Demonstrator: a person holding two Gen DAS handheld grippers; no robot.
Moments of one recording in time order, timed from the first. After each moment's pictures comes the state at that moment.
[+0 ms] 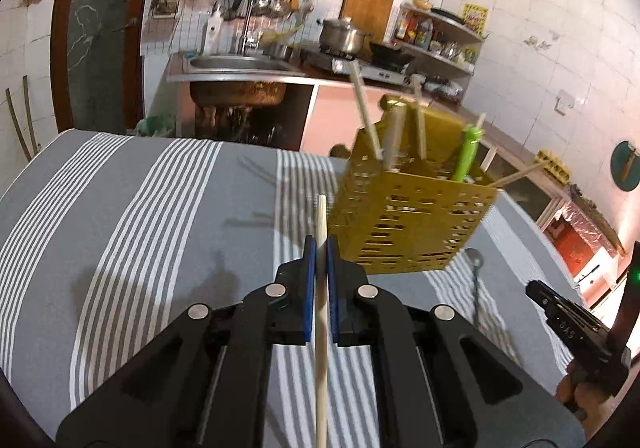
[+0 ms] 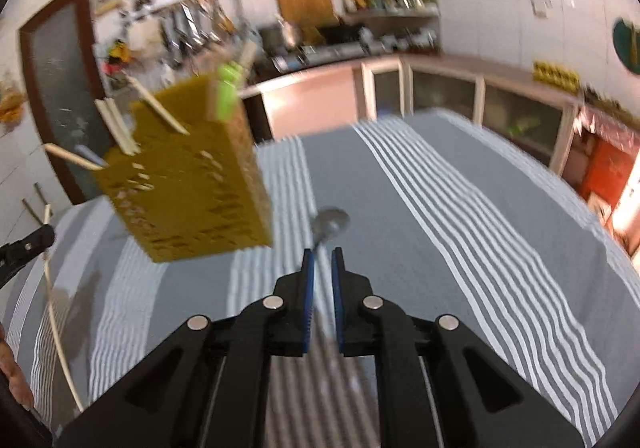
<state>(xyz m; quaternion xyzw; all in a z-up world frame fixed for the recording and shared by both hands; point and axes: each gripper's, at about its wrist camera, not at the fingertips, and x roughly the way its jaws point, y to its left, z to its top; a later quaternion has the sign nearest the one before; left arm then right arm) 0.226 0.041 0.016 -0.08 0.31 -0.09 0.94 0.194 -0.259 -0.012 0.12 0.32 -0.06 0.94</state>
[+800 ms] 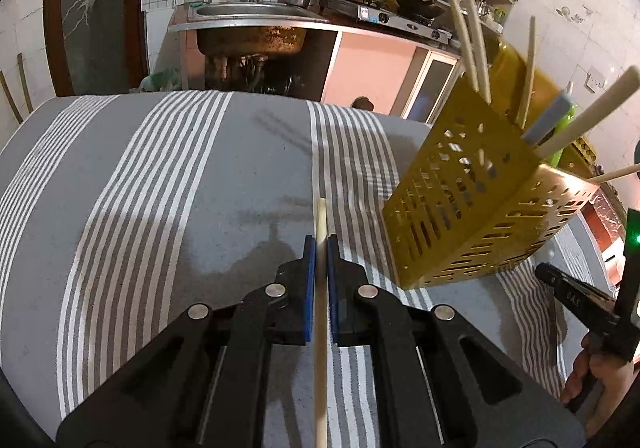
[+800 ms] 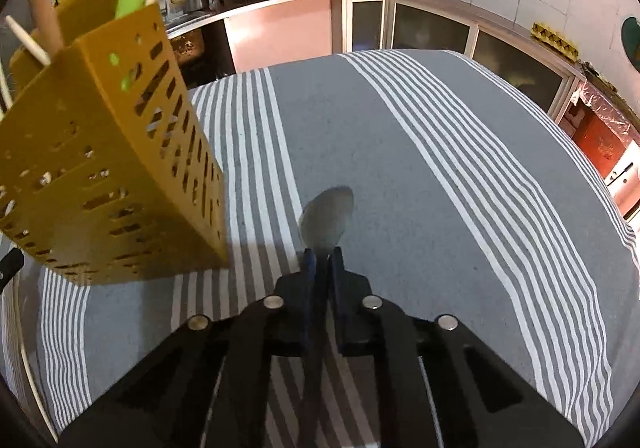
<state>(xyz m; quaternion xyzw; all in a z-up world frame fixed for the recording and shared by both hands) 0.304 0.054 -0.028 -0.08 0.39 -0.07 0.92 0.299 -0.243 -0.051 0.09 0.43 -0.10 0.89</state>
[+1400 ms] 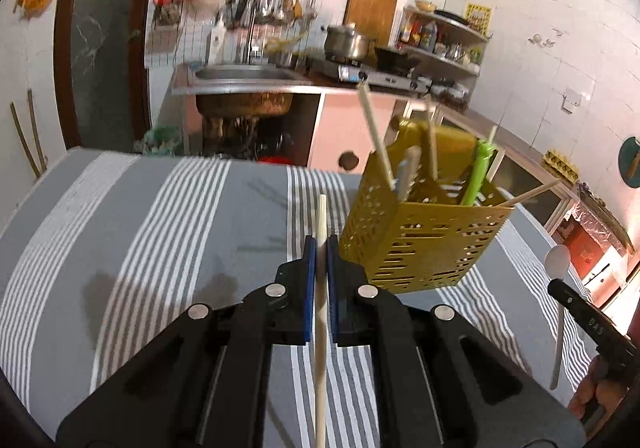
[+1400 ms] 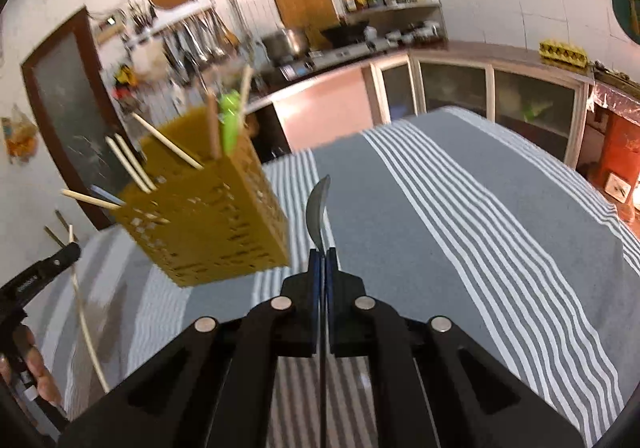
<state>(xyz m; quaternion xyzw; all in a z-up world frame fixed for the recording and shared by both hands) 0.223 0.039 0.038 -0.07 0.28 -0.07 0.95 0.189 -0.264 0.008 0.17 0.28 -0.02 0.95</state>
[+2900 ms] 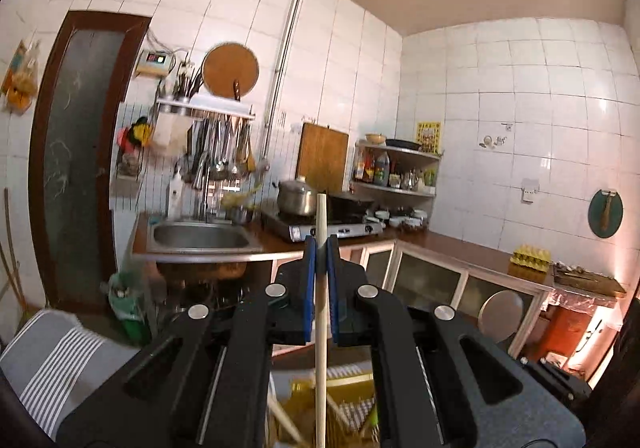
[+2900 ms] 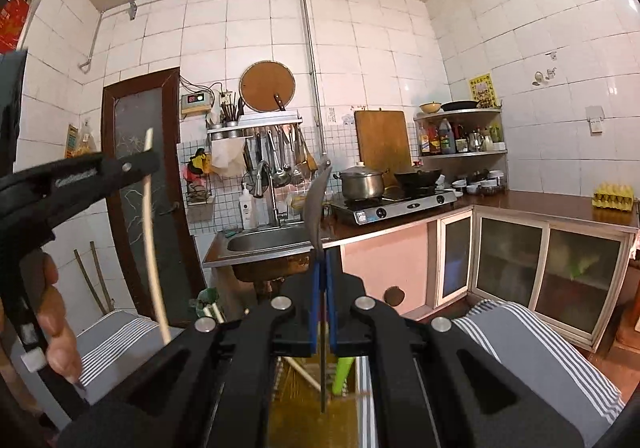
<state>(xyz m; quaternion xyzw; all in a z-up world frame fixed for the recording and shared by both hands) 0.261 -0.030 0.205 -0.06 0.03 -0.12 0.99 0.229 -0.211 0.156 0.07 0.05 0.06 0.99</state>
